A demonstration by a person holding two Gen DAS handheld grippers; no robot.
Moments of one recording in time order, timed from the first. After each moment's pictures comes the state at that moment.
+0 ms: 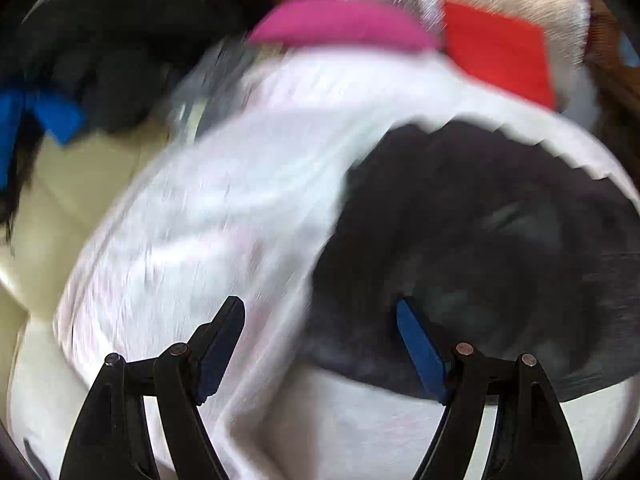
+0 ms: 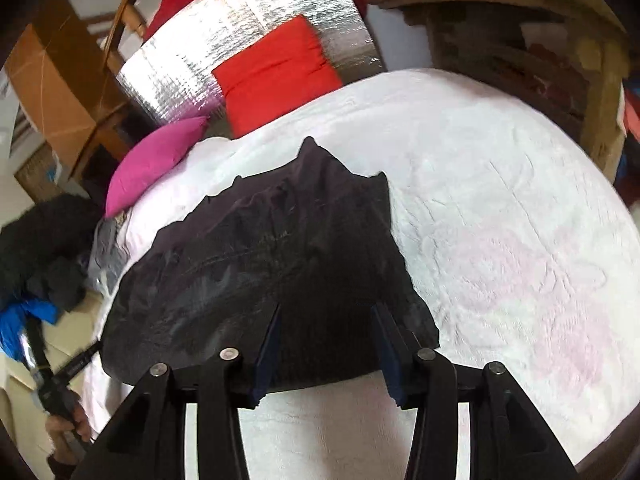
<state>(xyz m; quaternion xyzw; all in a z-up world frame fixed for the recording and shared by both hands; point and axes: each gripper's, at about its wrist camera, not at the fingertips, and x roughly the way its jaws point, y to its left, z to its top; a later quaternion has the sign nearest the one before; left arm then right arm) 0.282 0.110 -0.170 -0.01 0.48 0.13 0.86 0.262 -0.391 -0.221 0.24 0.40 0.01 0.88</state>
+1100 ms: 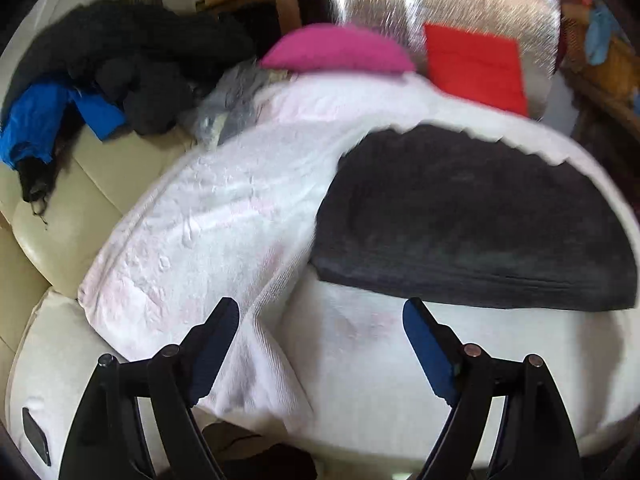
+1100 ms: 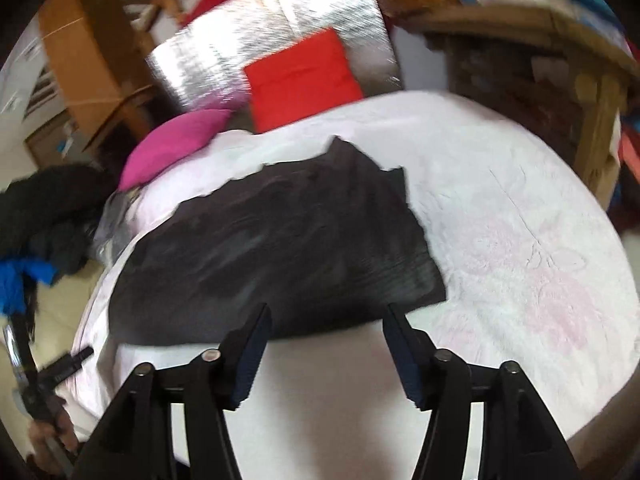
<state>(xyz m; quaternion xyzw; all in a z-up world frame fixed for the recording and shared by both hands) 0.160 0.065 -0.118 0.01 0.41 0.11 0.91 0.191 -0.332 -0.197 0.17 0.37 0.02 0.91</state>
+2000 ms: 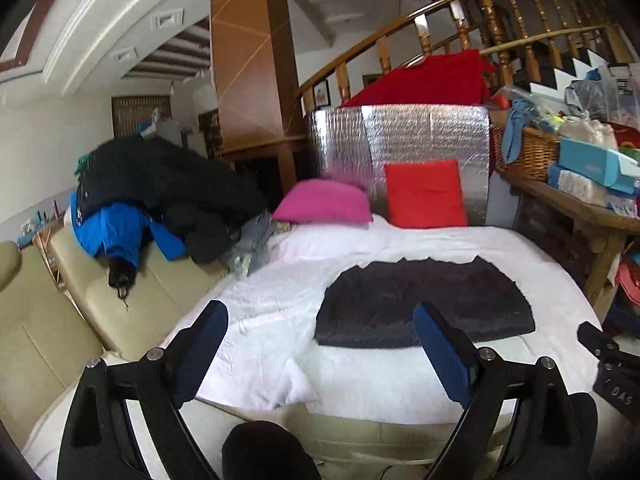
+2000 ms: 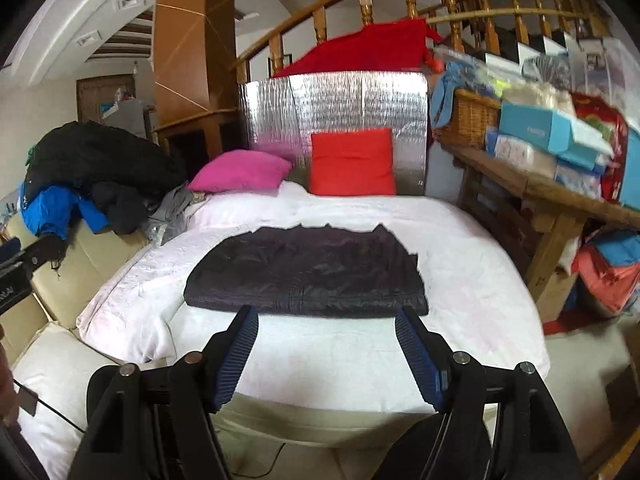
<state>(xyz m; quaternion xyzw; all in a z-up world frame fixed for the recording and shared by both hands) -0.059 0.017 0.064 0.05 0.20 0.09 0.97 -0.022 -0.223 -0.051 0.02 0.24 0.01 0.97</state>
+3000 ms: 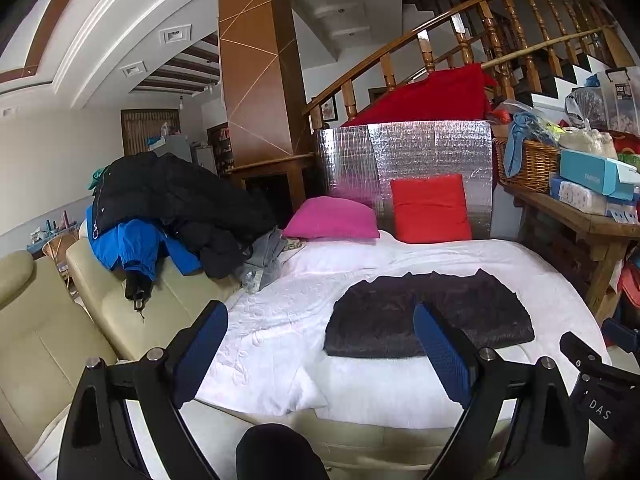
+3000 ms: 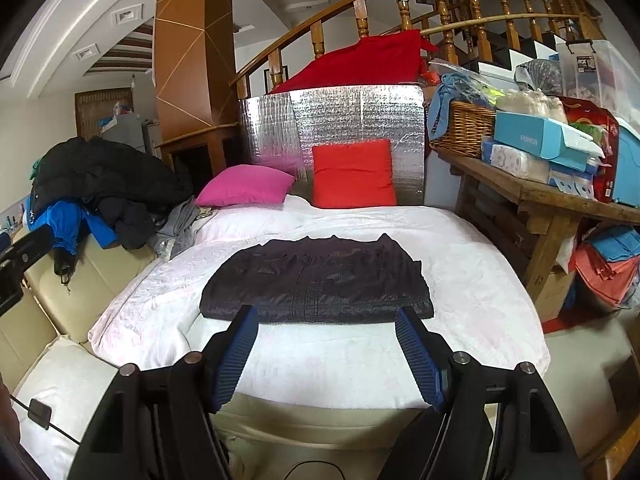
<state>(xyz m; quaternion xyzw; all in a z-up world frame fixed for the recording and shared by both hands) -0.080 0.013 0.082 0.05 0.18 0.10 0.98 -0.045 -0.203 -0.035 0.04 0.23 0.01 0.97</state>
